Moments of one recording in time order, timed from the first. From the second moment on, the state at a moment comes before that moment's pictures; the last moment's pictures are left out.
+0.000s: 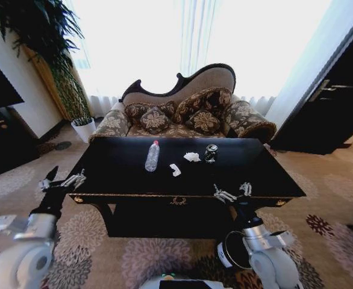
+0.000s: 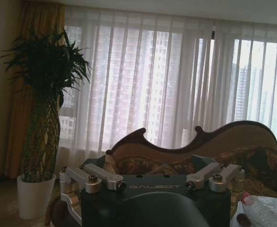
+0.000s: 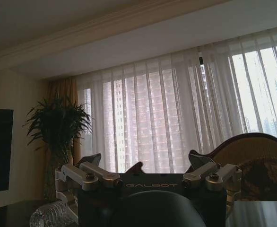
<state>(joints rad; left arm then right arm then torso) 1.59 -1.11 -1.06 -2.31 -0.78 0.21 0.01 -1.66 1.37 0.67 2.25 0.43 0.25 -0.33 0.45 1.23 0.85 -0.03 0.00</state>
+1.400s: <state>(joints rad) 1.00 -0.83 -0.46 -2.05 -0.90 0.38 -0.11 -1.67 1.41 0.58 2.19 0.28 0.27 -0.37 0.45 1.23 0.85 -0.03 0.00</state>
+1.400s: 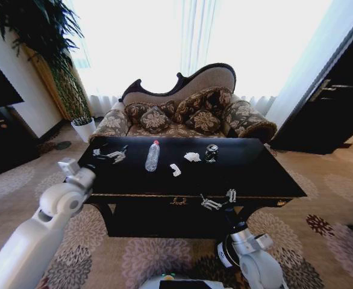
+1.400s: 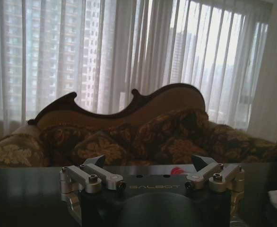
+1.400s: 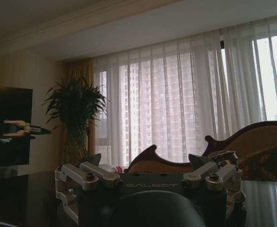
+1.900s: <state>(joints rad) 0.71 -1.04 -0.17 -1.87 -0.80 0.42 -0.17 -1.65 1.41 0.56 2.14 0.24 0.27 -0.38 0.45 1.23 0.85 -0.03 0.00</state>
